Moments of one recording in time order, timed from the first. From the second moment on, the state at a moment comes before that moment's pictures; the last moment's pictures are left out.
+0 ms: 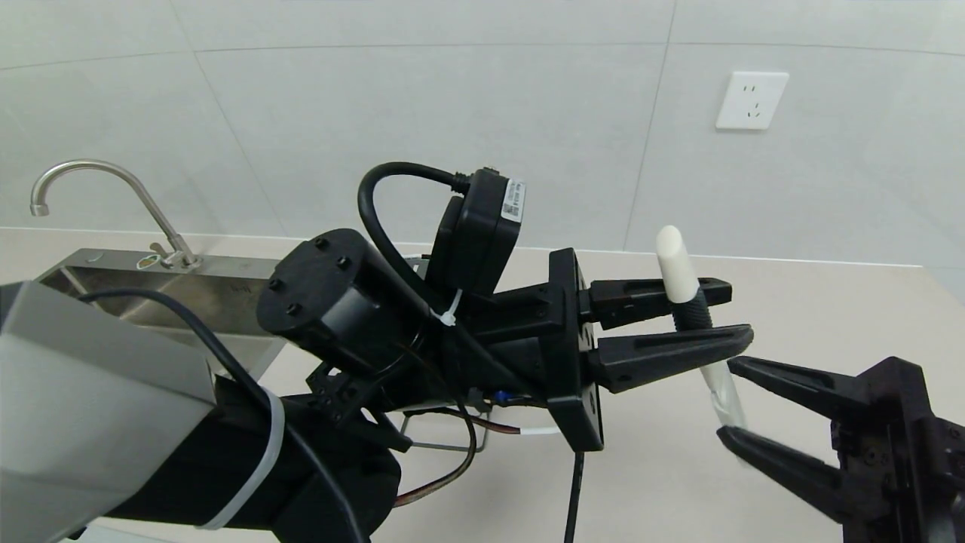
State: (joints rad) left arm -0.83 1.97 -0.92 -1.57 -0.85 -0.21; right arm 0.62 1.40 -0.13 -1.55 0.51 -0.21
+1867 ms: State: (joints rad) left arm -0.53 1.67 -0.66 -1.52 -0.76 -0.15; right arm 0.12 0.20 0.00 -0.36 0.43 -0.21
